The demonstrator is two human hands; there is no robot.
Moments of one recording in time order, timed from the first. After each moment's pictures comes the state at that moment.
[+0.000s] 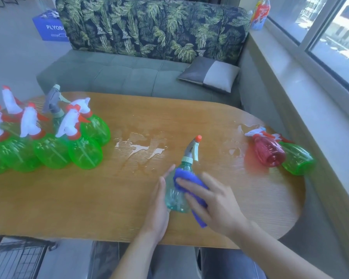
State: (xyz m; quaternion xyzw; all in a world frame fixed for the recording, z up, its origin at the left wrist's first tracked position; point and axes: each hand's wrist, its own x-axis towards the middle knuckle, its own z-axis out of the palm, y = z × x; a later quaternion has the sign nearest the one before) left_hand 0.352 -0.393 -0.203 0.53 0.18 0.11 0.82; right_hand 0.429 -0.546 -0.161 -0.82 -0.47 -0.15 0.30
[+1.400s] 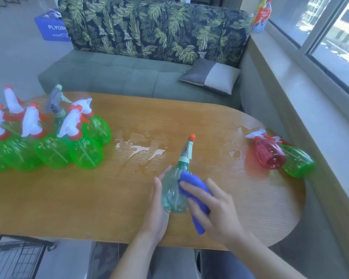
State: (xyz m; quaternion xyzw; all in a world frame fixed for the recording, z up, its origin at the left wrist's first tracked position) left_hand 0.353 -0.393 -0.198 0.49 0.21 0.11 0.84; right_hand 0.416 -0.548 -0.171 -0.81 -0.42 -0.13 0.38
